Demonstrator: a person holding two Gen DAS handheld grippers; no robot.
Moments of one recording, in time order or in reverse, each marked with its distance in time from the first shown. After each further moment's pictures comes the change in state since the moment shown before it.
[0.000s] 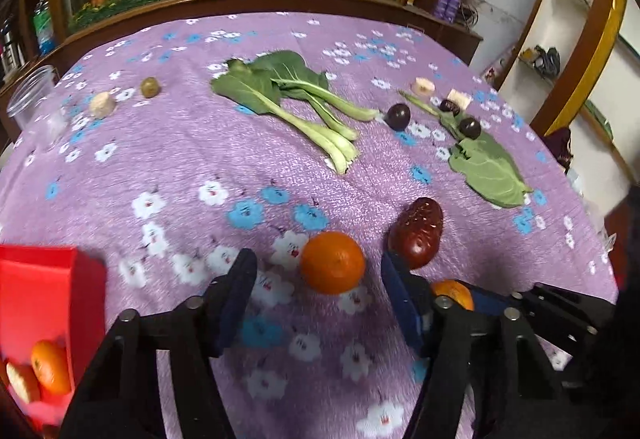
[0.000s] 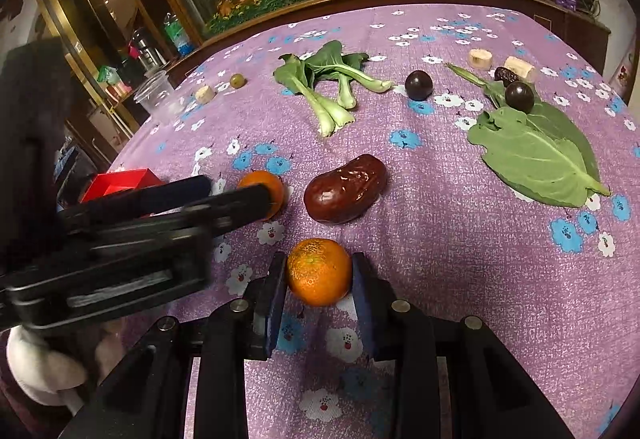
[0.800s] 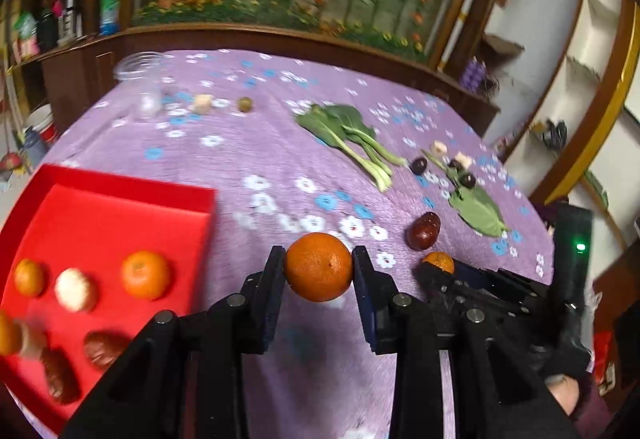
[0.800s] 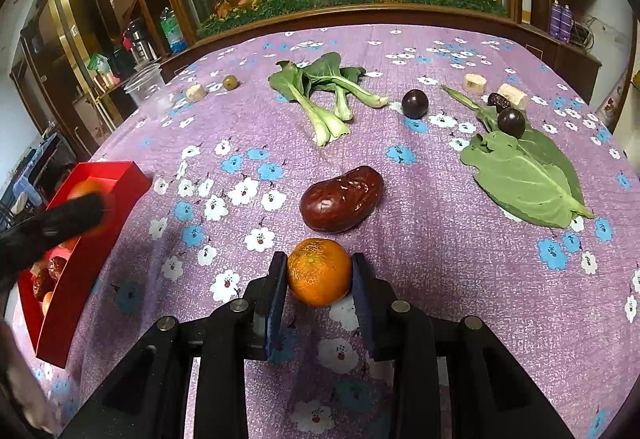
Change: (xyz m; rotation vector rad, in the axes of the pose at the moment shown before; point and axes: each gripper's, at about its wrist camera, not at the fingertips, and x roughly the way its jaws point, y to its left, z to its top) left arm -0.114 0.052 -0.057 -0.212 -0.208 0.019; right arm 0.003 0.012 -0.004 -0.070 -0.054 -0.100
